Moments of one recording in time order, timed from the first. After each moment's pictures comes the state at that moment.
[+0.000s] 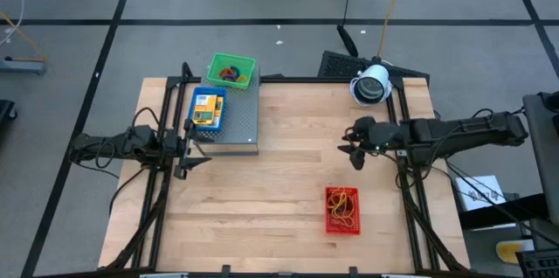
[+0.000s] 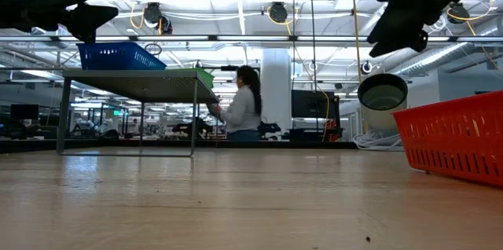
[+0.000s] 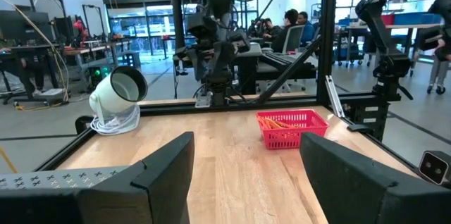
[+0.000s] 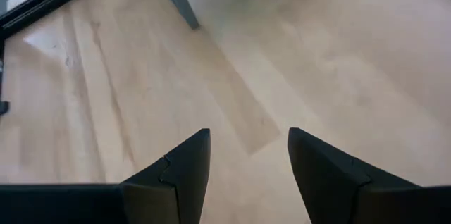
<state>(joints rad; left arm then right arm) -0.07 0.01 0.12 -0.05 0.02 0.05 0.07 0.83 0.68 -0.52 0.22 0.55</state>
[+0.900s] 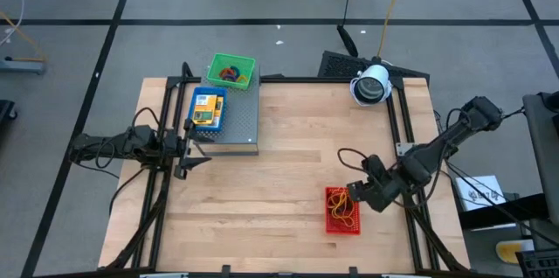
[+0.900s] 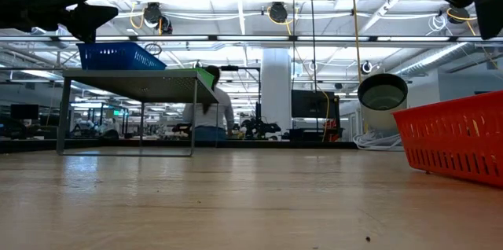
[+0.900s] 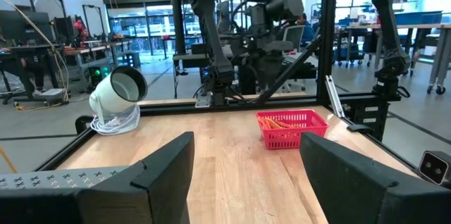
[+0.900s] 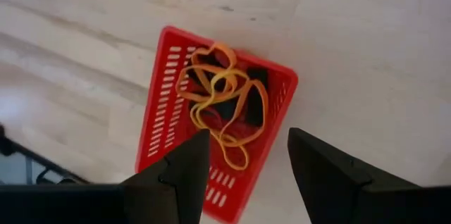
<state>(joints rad) -0.07 0.01 0.12 -0.05 0.02 0.05 0.63 1.21 0.96 -1.00 0.15 1.92</state>
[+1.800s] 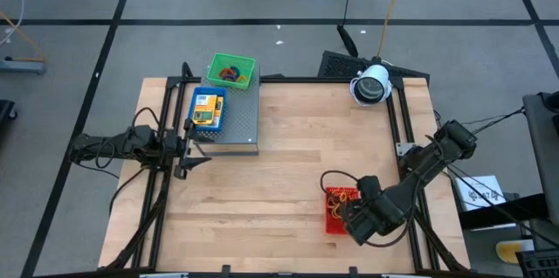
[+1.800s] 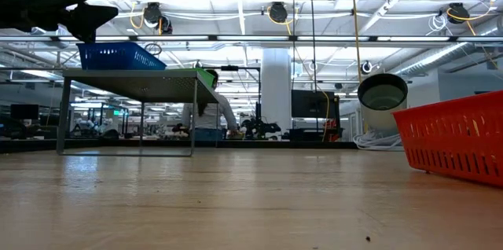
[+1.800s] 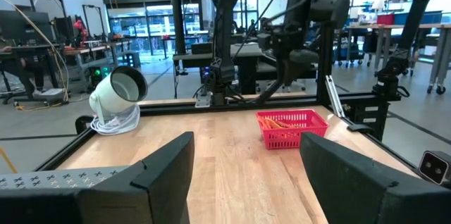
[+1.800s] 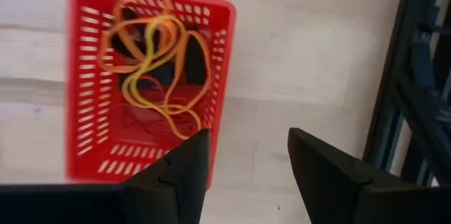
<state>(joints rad) -0.07 0.01 0.12 -0.05 0.02 0.05 0.72 1.68 1.46 -1.49 0.03 2.16</state>
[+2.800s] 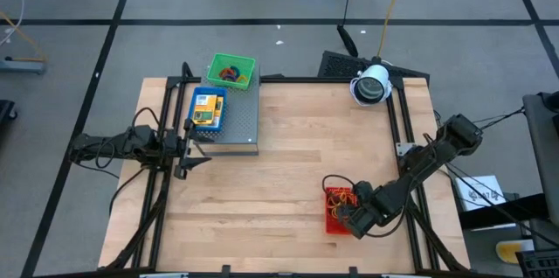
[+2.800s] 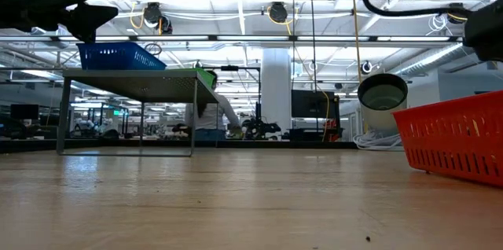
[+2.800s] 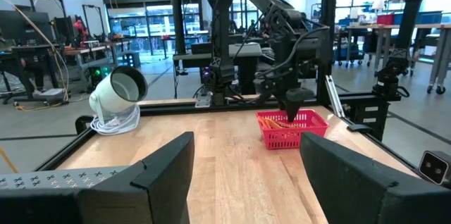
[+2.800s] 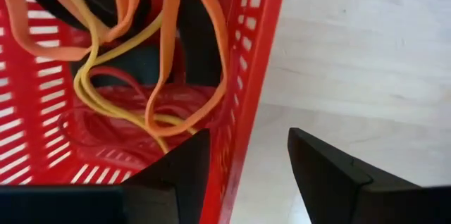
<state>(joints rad) -0.07 0.01 0.12 -0.05 0.02 0.05 0.71 1.59 0.97 -0.86 -0.03 2.16</state>
